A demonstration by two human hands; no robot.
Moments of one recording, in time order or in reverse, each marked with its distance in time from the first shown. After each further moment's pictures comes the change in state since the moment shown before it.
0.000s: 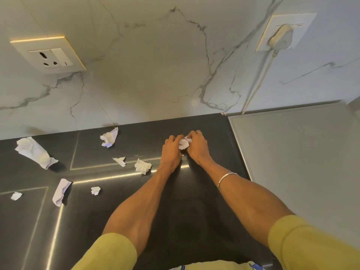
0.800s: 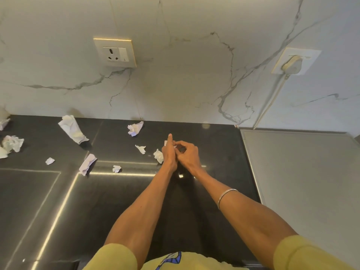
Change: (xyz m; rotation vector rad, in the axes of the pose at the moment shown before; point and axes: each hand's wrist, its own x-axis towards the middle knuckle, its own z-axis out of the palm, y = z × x) left_hand -0.066 0.008 -0.068 -1.490 0.309 -0.795; right_hand -0.084 -0.080 0.027 0.445 -0.068 -0.203
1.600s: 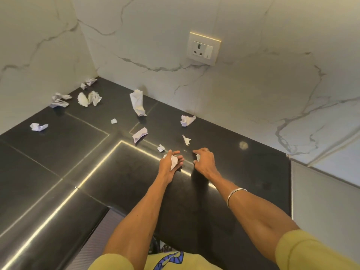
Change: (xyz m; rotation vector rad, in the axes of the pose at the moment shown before) left_hand -0.031 -0.001 -0.168 -0.292 0.134 0.043; right_hand 0.000 0.000 0.082 -0.584 -0.396 -0.103
